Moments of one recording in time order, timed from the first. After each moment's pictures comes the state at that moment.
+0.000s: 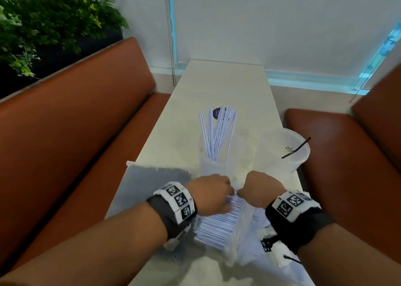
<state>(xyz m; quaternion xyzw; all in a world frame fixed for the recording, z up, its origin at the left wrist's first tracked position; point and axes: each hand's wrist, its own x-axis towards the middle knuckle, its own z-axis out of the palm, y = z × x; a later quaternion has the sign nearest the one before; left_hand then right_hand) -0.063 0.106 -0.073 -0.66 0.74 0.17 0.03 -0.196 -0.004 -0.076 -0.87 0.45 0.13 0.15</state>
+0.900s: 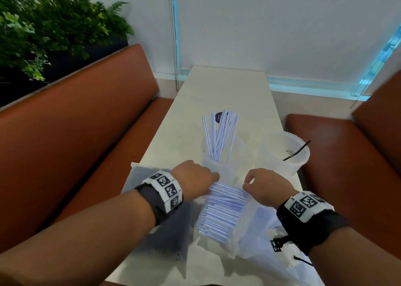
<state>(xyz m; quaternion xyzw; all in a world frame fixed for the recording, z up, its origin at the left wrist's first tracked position) -0.021 0.119 -0.060 -0.66 0.74 0.01 0.13 -0.211 -0.009 -0.065 -0.88 0.44 0.06 0.18</state>
